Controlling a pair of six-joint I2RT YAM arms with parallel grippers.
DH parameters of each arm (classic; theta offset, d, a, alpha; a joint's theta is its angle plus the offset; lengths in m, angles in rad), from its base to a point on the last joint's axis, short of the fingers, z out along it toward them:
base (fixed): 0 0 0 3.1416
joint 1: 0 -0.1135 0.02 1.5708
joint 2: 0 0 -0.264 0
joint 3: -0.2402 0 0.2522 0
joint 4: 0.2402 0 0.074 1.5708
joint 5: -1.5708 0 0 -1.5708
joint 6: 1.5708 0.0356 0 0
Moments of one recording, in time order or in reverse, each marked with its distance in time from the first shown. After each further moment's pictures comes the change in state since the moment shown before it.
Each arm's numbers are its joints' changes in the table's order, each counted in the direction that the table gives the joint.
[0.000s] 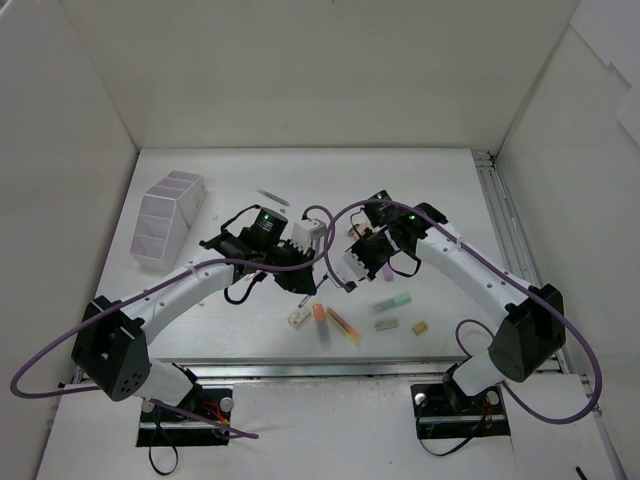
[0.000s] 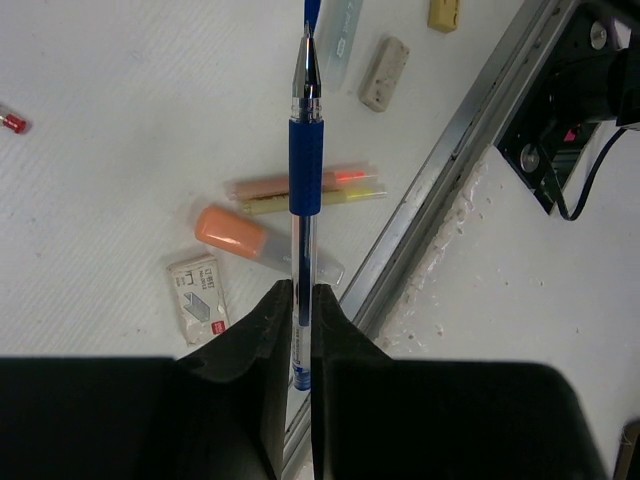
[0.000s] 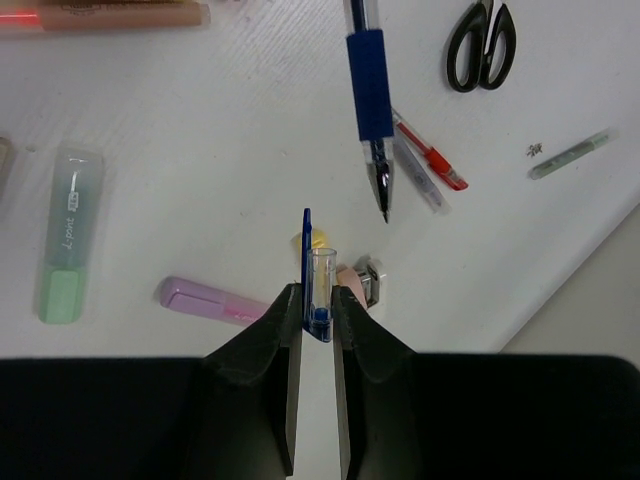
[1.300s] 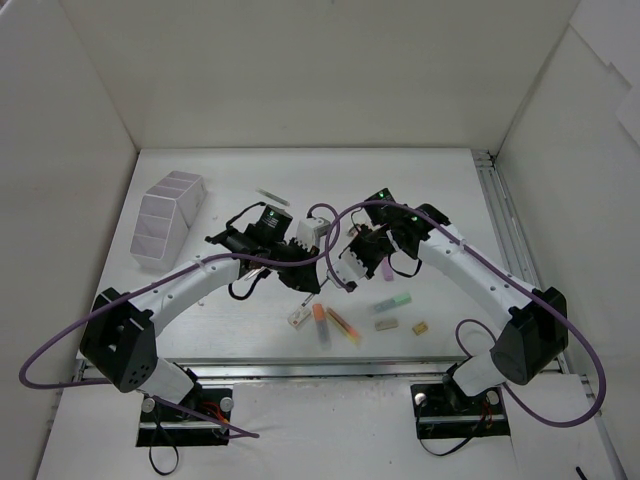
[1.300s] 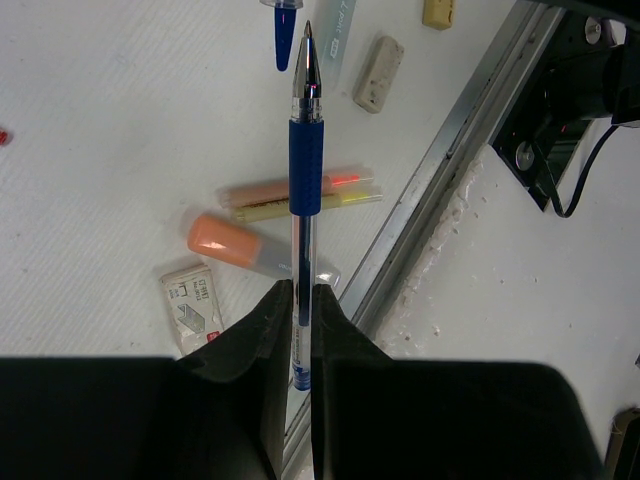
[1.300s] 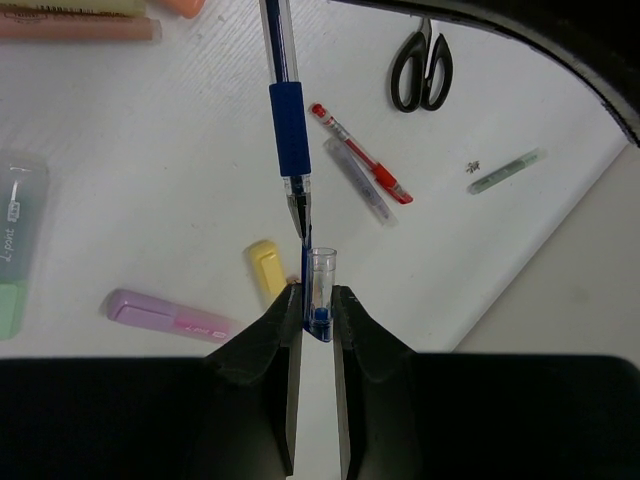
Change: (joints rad) left arm -0.005 0.055 -0.045 0.004 -0.031 0.006; right arm 0.005 -0.023 0.009 -0.062 0.057 -0.055
